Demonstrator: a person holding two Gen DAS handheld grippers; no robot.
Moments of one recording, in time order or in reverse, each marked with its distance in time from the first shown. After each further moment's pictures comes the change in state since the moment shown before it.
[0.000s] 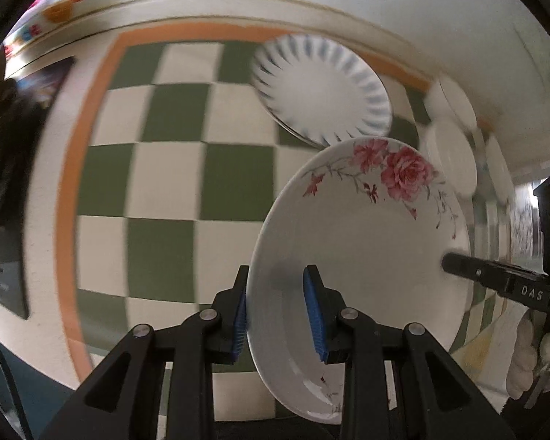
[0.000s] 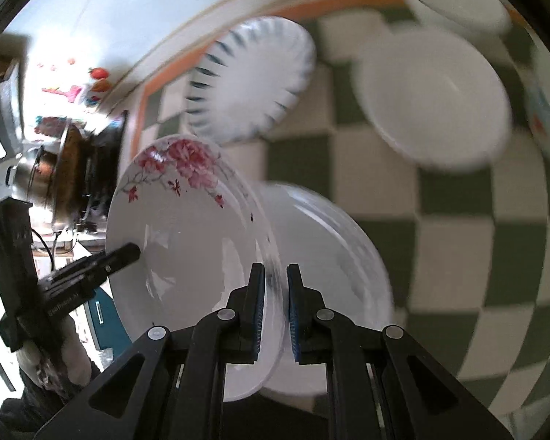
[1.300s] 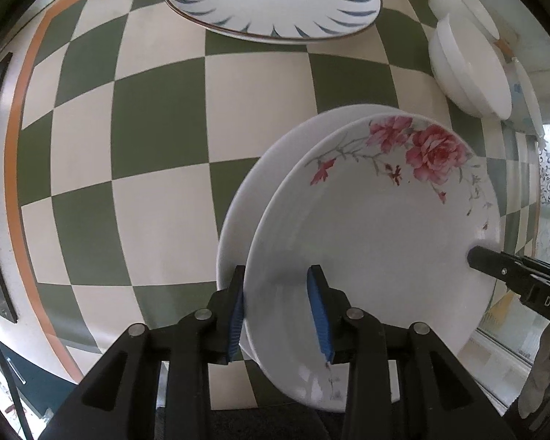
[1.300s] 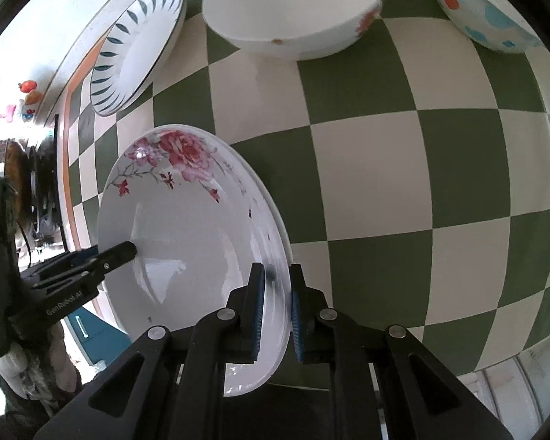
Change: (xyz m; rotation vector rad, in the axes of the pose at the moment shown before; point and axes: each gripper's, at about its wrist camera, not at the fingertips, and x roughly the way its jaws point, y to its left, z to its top) left arm 0.080 -0.046 -0.009 0.070 0.241 0.074; right arm 0.027 -0.043 -0.029 0.174 0.103 -0.143
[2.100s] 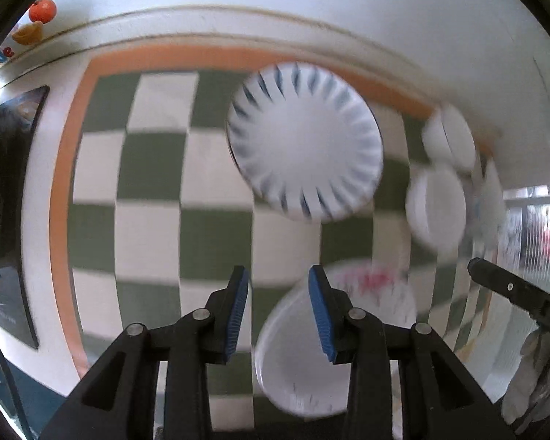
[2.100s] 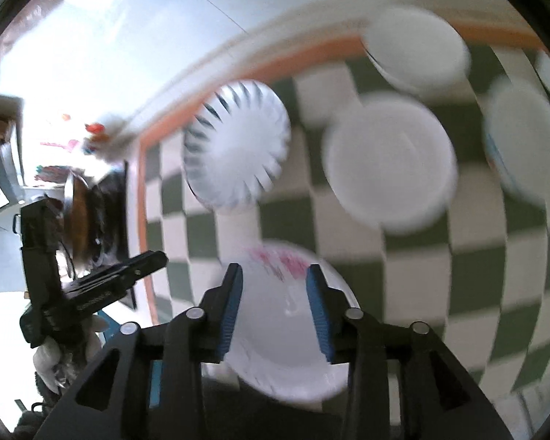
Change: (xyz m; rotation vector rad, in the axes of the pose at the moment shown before) left arm -0.100 0.055 0.058 -0.146 -0.237 -0.117; right arm -0.100 0.067 0.075 -0.092 -0.178 0.157
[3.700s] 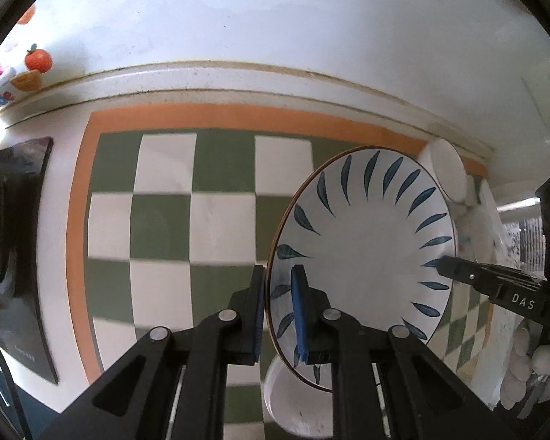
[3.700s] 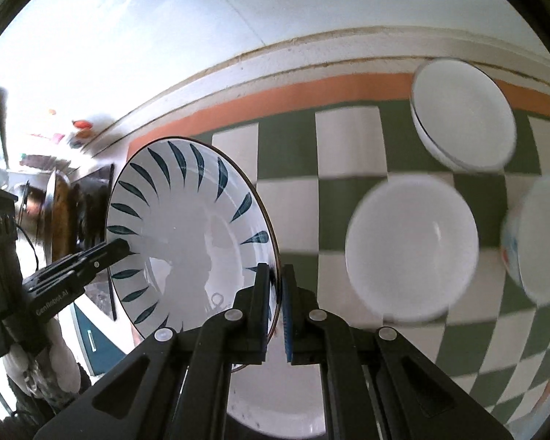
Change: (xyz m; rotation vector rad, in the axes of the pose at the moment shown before) left arm -0.050 0.016 0.018 0.076 -0.103 0.007; right arm 0.011 0.011 0.028 -0.094 0.028 -0.079
